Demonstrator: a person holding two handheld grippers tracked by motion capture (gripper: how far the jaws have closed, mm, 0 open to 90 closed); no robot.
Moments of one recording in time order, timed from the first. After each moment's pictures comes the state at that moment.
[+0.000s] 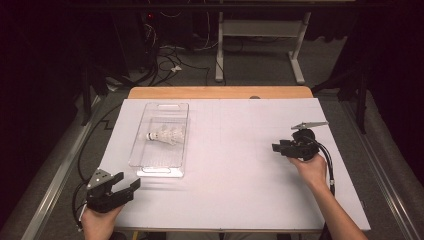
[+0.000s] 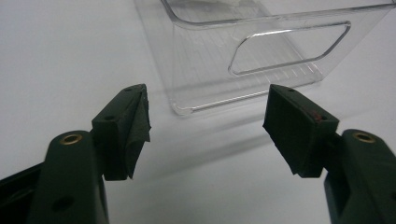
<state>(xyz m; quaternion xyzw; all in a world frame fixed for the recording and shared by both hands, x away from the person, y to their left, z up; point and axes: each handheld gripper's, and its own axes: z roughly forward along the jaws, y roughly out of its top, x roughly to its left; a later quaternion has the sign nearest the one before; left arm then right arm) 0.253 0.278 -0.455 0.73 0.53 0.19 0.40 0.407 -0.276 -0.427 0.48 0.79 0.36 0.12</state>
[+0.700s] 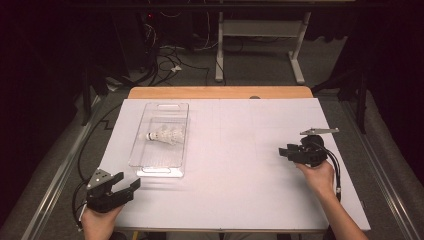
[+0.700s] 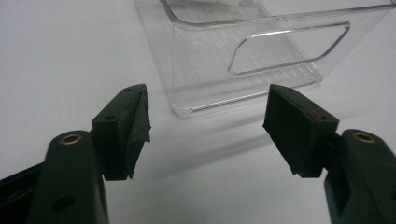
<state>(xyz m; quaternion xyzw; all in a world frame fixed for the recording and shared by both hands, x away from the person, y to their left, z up) 0.253 0.278 -0.454 0.73 0.53 0.19 0.40 0.389 -0.295 -0.433 0.49 0.78 0.37 0.13</state>
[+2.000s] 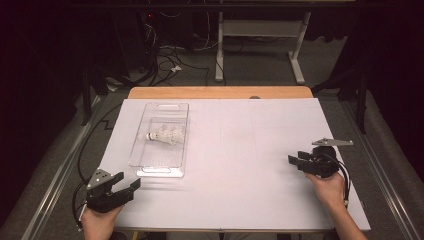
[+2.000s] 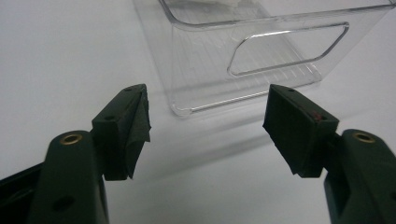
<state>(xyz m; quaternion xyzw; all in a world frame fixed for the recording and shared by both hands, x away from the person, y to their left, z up) 0.252 0.279 -0.454 0.73 0.53 0.19 0.40 0.358 -0.318 -0.440 0.51 0.76 0.37 0.15</state>
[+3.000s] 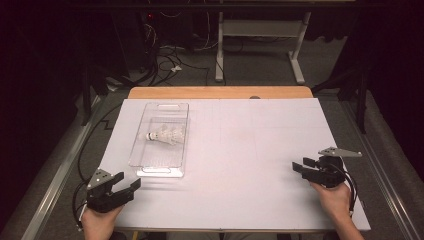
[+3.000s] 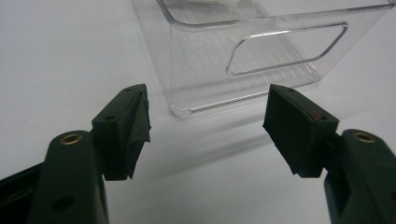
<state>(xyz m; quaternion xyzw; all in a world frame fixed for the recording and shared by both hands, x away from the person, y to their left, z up) 0.253 0.278 -0.454 0.73 0.52 0.19 0.40 0.332 -0.327 -0.444 0.51 0.75 0.39 0.16</state>
